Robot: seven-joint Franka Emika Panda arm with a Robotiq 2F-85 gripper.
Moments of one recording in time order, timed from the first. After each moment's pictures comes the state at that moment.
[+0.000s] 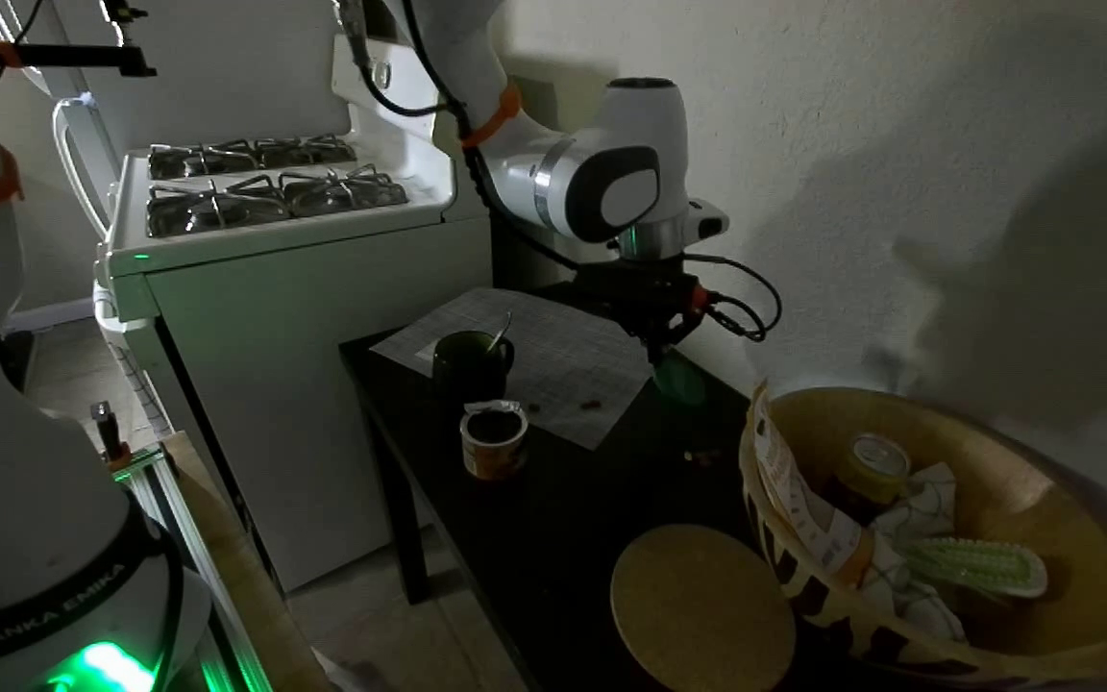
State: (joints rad) arm -0.24 0.33 0.05 -2.18 -0.14 2.74 -0.42
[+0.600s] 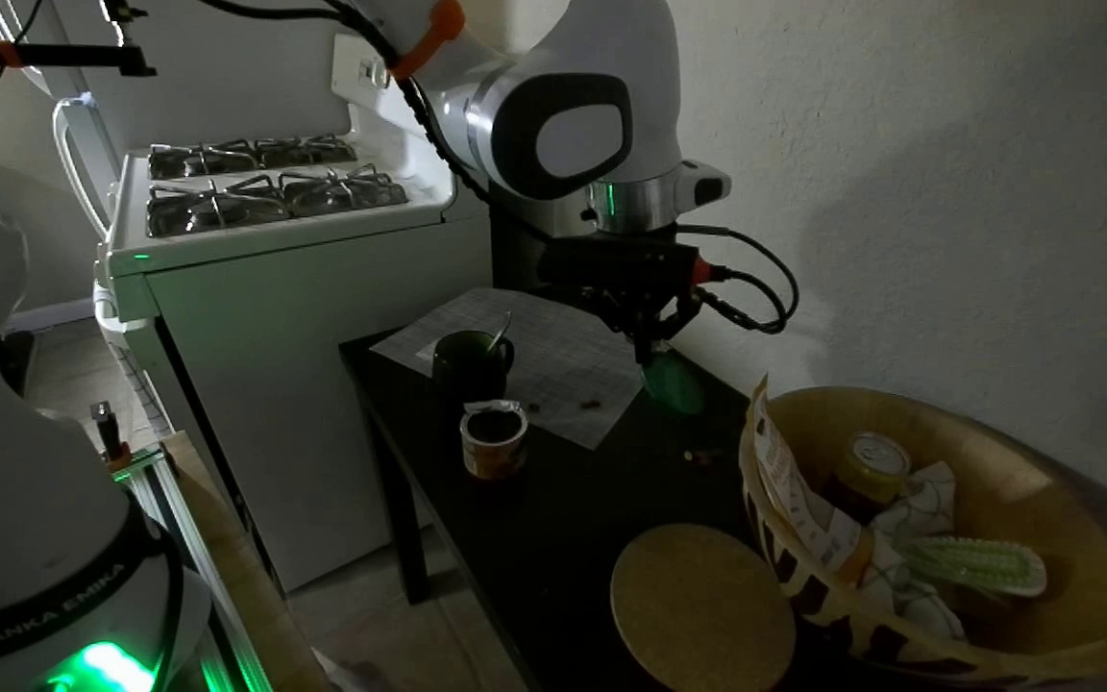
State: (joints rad) arm -0.27 0.01 -0.04 -2.43 -0.05 2.67 -0.64
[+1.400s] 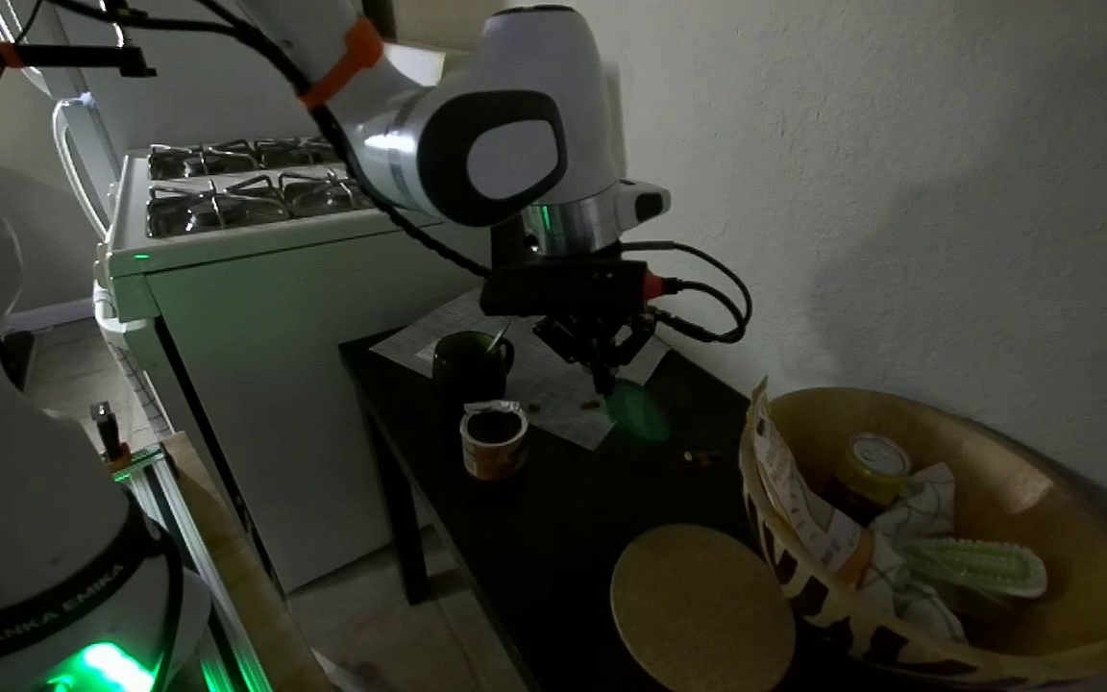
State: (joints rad) arm -0.22 -0.13 -0.11 -2.65 -0.28 2.75 -0.61
